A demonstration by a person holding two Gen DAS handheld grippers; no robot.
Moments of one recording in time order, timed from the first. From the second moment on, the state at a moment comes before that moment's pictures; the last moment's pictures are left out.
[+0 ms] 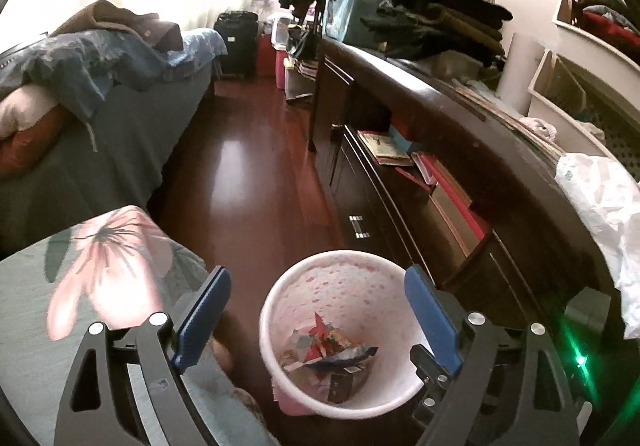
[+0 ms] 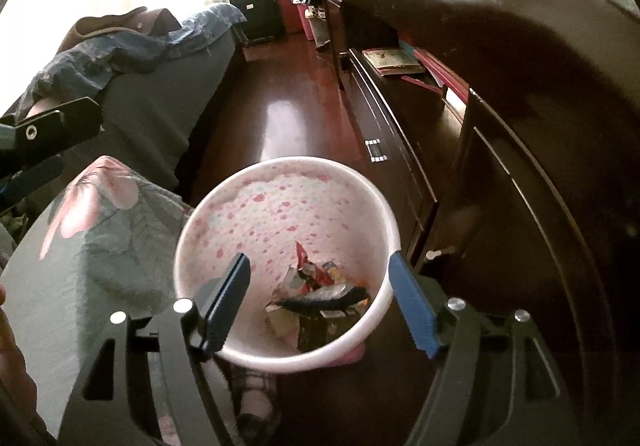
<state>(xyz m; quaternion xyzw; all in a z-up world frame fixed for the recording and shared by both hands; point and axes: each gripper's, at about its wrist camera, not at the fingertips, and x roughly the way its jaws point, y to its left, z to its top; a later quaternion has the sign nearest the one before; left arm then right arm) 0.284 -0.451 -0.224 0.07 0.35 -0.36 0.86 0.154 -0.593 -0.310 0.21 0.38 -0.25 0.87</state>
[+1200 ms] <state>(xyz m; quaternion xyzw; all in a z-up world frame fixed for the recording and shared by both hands) 0.103 -0.031 -0.086 -0.04 0.22 -0.07 0.97 0.052 -0.230 -0.123 0.04 0.27 -0.03 0.96</state>
